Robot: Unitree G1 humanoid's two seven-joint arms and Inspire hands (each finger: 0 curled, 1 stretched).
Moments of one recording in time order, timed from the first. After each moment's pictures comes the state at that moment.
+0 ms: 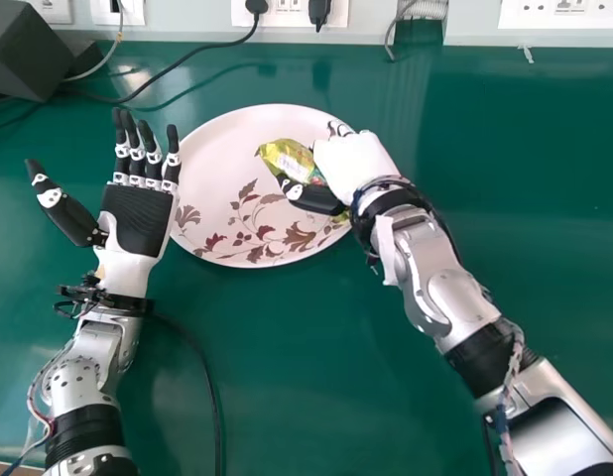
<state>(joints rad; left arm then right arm) -0.42 0.05 0.63 0.45 -1.23 0.57 -0.68 -0.72 -0.27 0.48 0.33 -1.10 0.18 0.13</state>
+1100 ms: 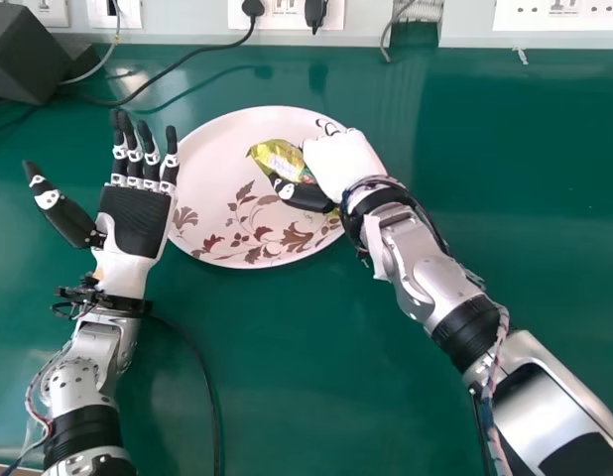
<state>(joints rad) -0.42 0.05 0.63 0.45 -1.23 0.57 -0.68 -0.83 -0.25 0.57 0.57 -1.03 0.11 -0.04</state>
